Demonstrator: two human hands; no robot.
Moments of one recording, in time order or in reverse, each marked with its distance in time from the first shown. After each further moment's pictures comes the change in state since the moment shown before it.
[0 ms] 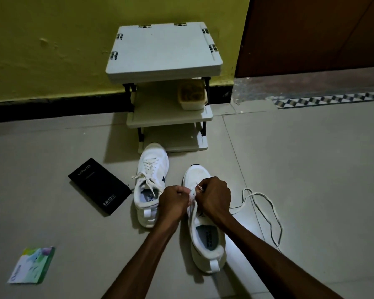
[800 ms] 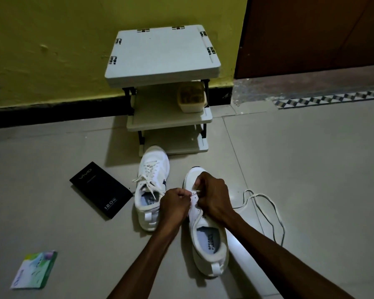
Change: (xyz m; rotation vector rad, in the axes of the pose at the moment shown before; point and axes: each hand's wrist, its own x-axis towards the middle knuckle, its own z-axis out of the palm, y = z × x) left_hand 0.003 -0.005 0.001 0.050 0.007 0.067; right_hand 0.011 0.017 -0.005 0.119 -0.140 -0.273
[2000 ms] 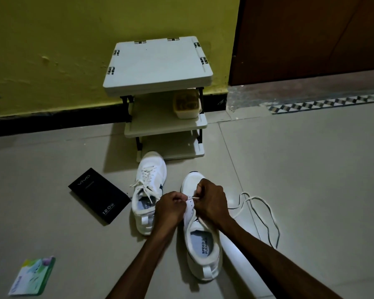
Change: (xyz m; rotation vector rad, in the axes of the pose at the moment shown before) left_hand -0.004 0.003 -0.004 0.126 -0.010 0.093; right_hand -0.002 0.013 0.009 0.077 0.117 0.035
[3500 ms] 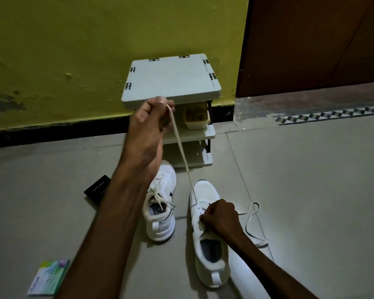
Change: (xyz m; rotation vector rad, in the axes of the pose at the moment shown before) left_hand -0.045 0.186 -0.129 -0.896 -0.057 0.448; right_hand -0.025 -0.022 -0.017 -0.195 -0.177 0.180
